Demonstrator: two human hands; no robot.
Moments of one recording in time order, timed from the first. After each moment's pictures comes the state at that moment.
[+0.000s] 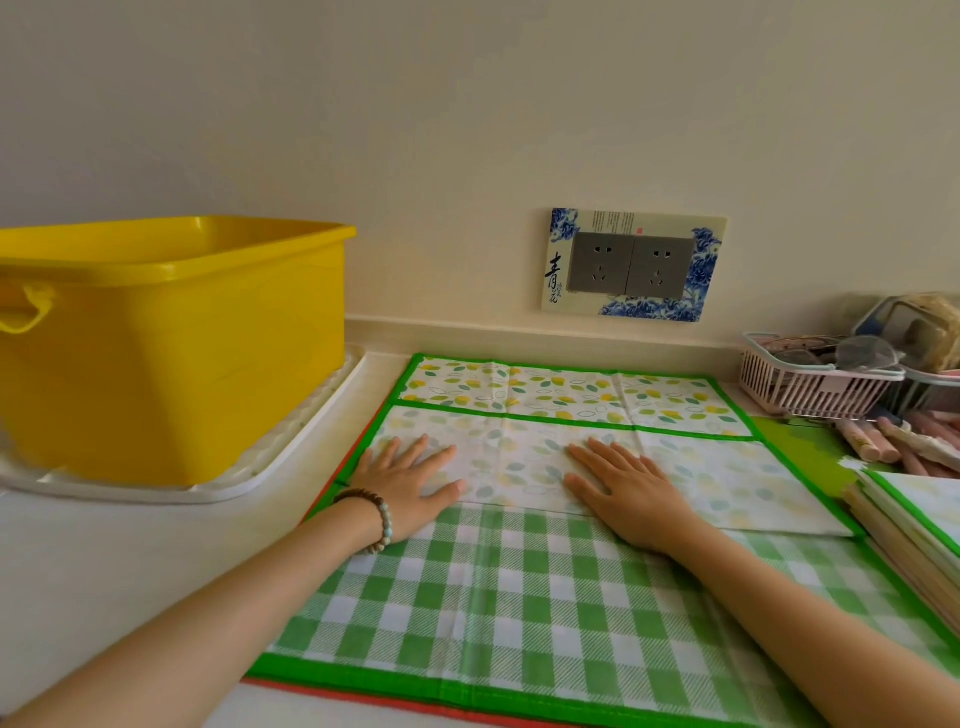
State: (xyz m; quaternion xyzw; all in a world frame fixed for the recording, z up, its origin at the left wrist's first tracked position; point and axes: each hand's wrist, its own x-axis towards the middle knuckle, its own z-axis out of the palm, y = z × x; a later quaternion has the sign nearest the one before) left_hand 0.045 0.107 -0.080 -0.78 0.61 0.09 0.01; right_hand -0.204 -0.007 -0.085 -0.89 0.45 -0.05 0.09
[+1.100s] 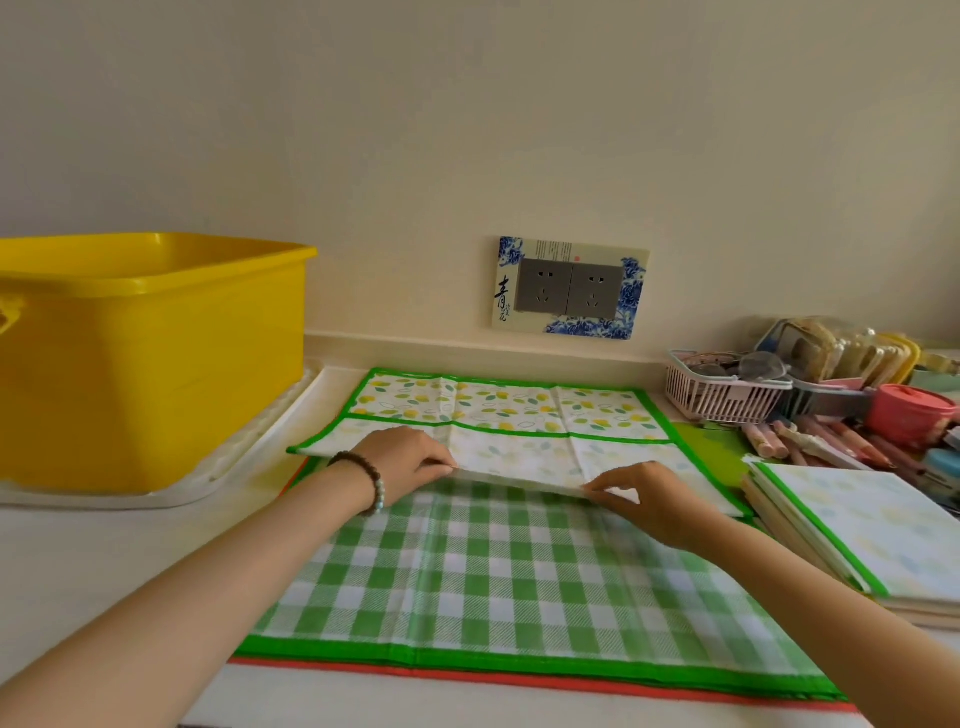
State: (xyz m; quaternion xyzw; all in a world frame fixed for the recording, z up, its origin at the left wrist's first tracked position) left_hand 0.002 0.107 -0.025 -0.67 0.74 0.05 -0.11; right_hand -0.286 0.022 -0.042 -0.89 0.42 -0.11 0.12
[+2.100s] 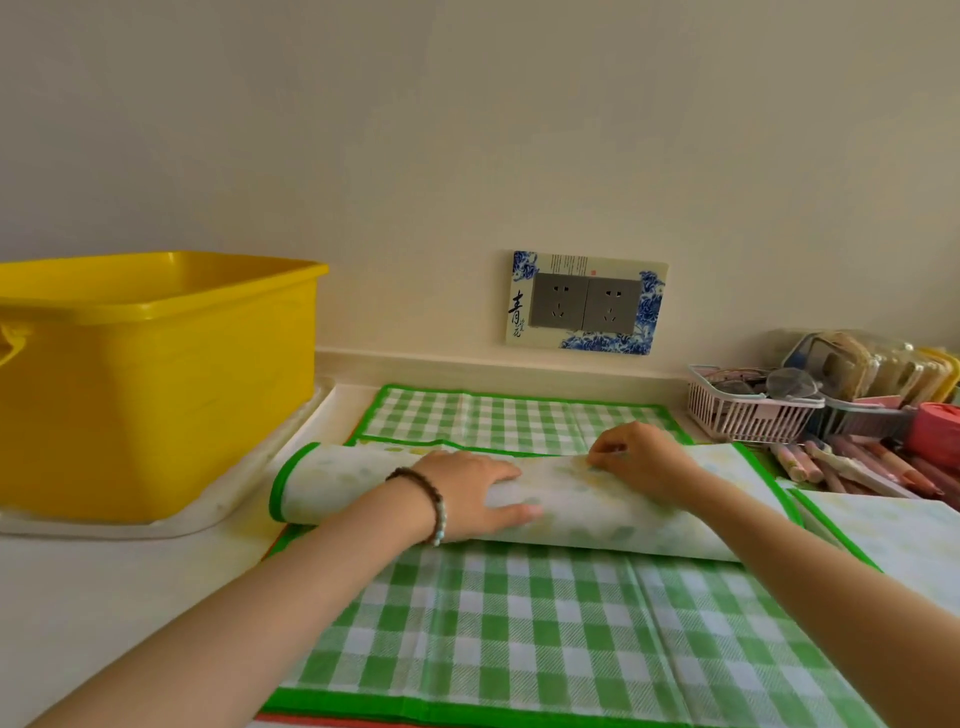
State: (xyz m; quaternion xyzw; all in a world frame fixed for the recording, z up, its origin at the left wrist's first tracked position) left_hand -0.038 0.102 -0.008 -0.66 0.75 0.04 -0.02; right_hand -0.245 -0.035 -0.017 -0.87 0.46 -0.18 0.10
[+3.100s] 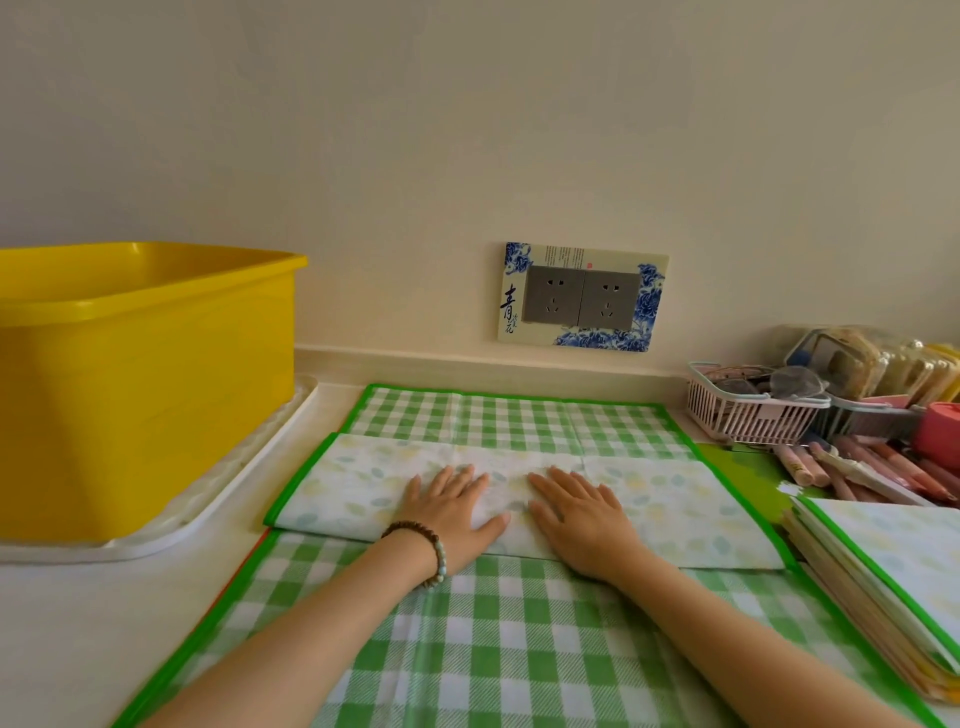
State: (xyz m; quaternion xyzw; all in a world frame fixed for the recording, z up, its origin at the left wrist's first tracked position) left_hand -0.024 0.052 -0.084 -0.73 0.68 0.07 -0.03; right_hand -0.201 -0.016 -0.090 -0.86 0.49 -0.08 0.08
